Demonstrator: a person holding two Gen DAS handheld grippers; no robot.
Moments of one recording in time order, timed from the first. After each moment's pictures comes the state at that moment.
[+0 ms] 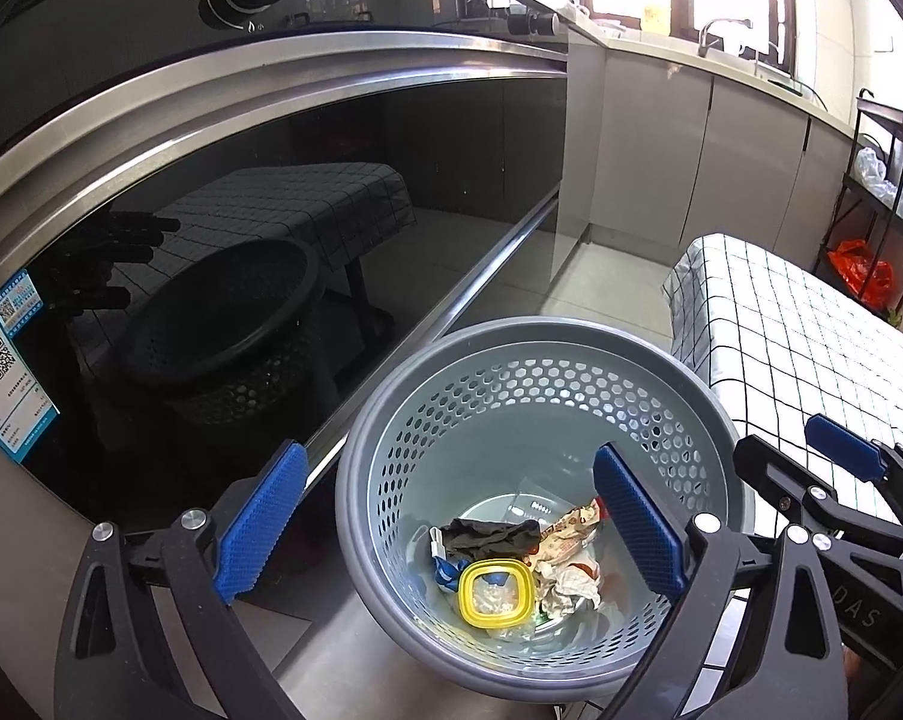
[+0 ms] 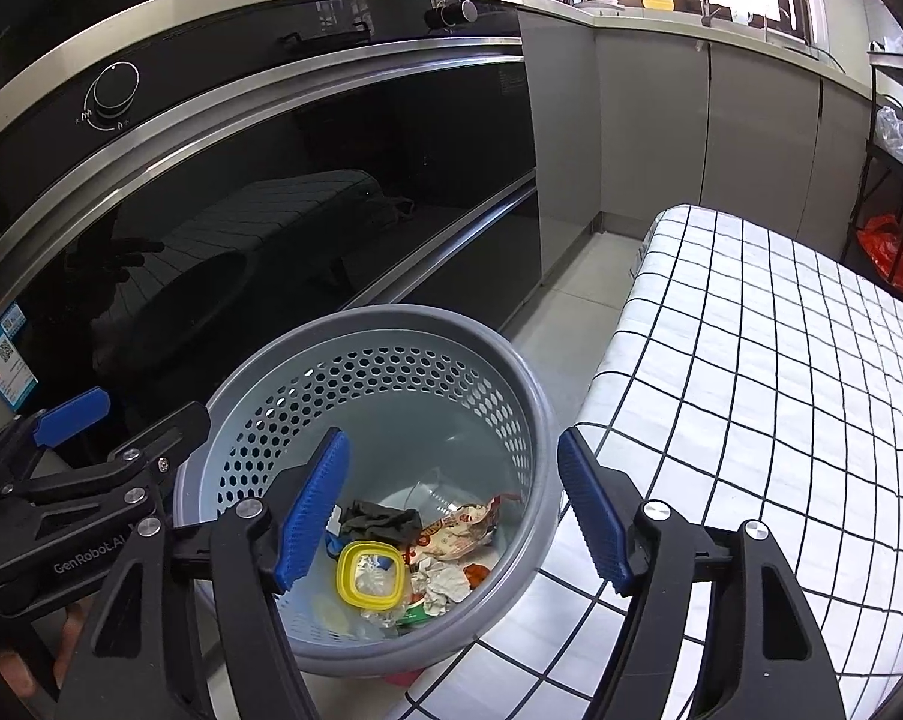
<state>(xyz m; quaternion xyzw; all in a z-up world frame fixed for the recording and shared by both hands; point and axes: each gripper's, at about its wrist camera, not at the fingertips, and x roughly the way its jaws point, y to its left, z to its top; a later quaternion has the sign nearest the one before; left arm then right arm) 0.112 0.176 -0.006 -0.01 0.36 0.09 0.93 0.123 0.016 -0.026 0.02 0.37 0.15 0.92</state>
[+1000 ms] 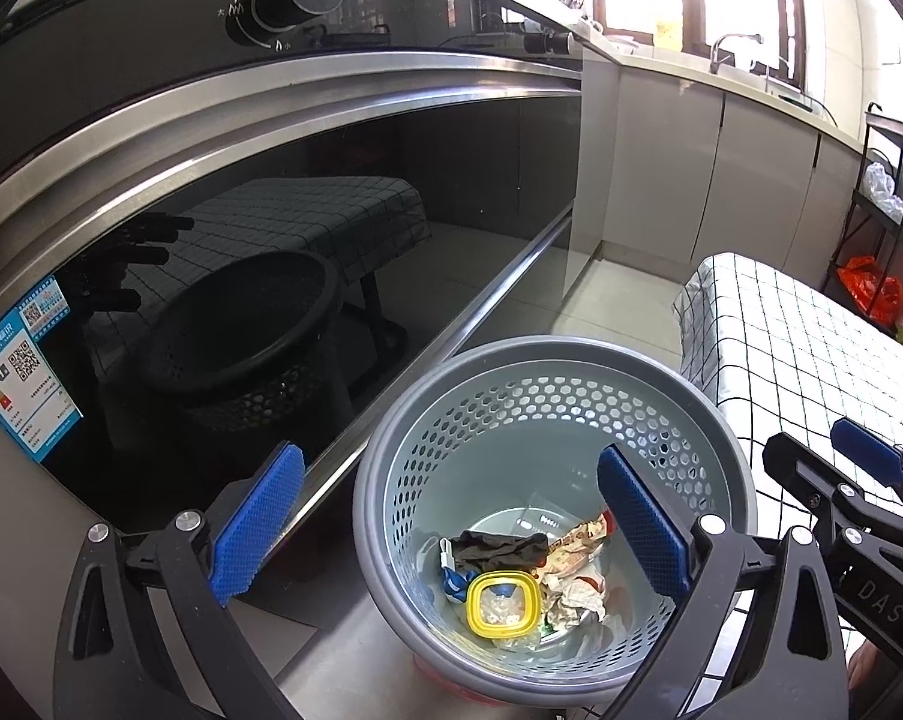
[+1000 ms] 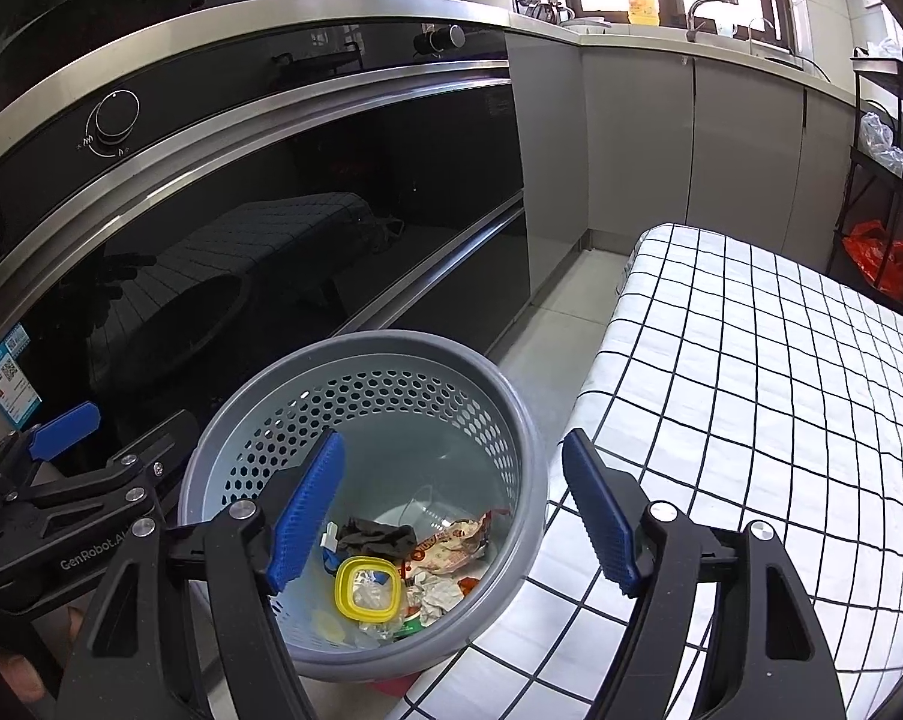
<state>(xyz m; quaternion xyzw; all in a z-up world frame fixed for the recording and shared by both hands) 0.108 0.180 0.001 -0.01 0.34 0.10 0.93 0.115 0.008 -0.016 0.03 0.35 0.14 0.93</state>
